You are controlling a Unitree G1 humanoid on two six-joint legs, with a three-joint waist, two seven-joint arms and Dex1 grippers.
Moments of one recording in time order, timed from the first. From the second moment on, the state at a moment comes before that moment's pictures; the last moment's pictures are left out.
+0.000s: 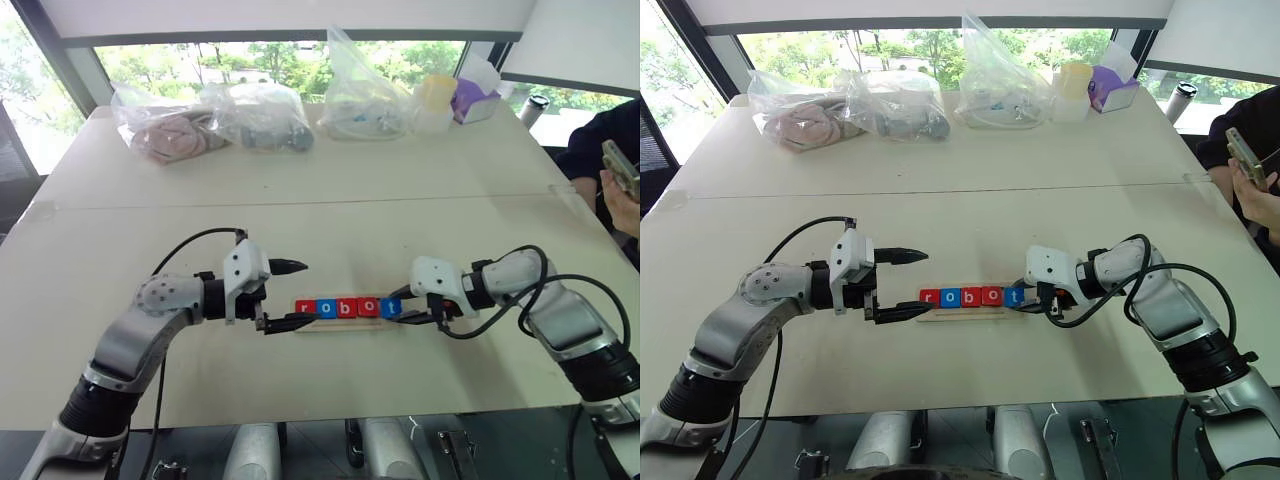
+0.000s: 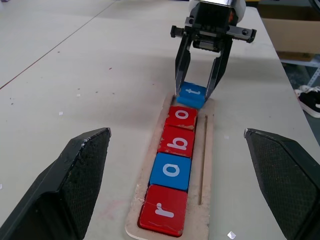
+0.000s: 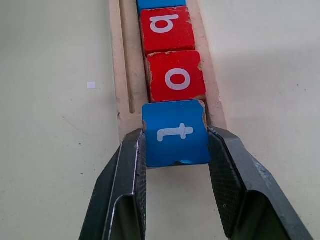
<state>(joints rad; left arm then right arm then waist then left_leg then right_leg) -0.27 0.63 -0.13 -0.33 -0.45 0.41 -1.00 -0.42 -0.85 0.27 -0.10 0.12 0.33 1.26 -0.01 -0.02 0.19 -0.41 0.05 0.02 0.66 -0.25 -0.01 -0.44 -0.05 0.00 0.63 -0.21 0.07</state>
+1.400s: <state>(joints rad) -0.26 0.63 -0.13 -0.34 -0.45 0.41 -0.99 -0.45 -0.82 0.28 -0.07 0.10 0.34 1.28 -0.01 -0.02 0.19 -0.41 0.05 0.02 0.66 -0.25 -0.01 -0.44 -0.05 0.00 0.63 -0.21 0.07</state>
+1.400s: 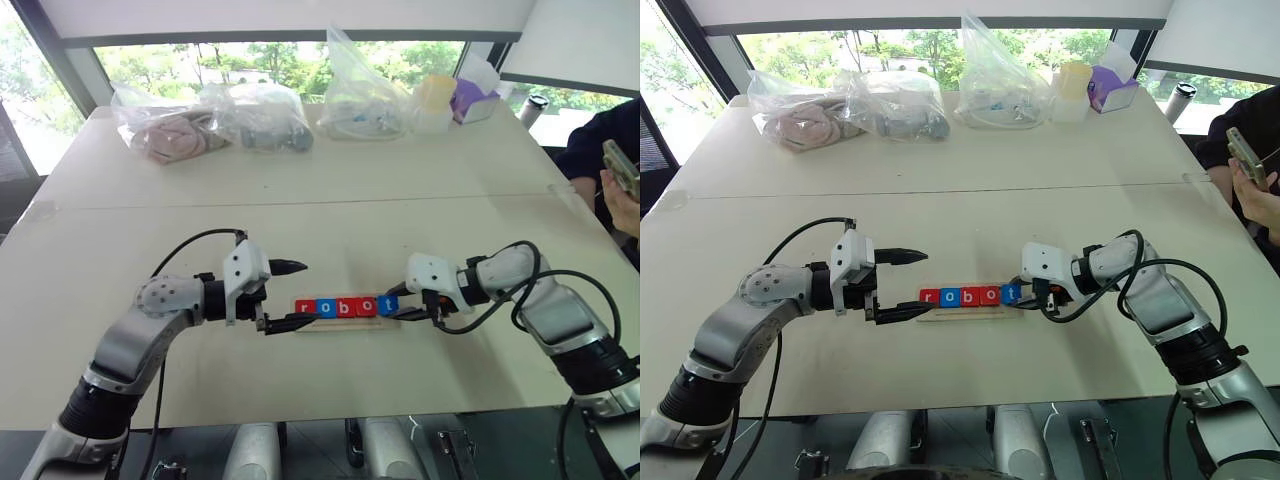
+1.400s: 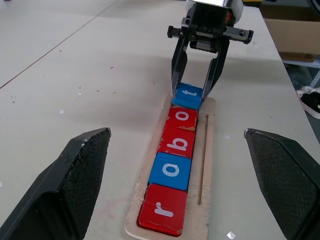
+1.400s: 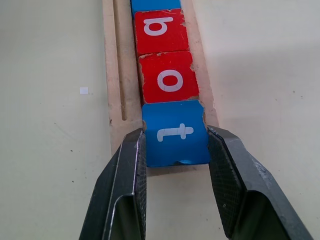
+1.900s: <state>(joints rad) -0.26 0.63 -0.13 -0.34 -0.45 0.41 -0.98 -0.47 -0.80 0.29 -0.06 0.09 0.34 1.28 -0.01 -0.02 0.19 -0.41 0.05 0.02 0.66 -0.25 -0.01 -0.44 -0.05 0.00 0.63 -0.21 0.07</state>
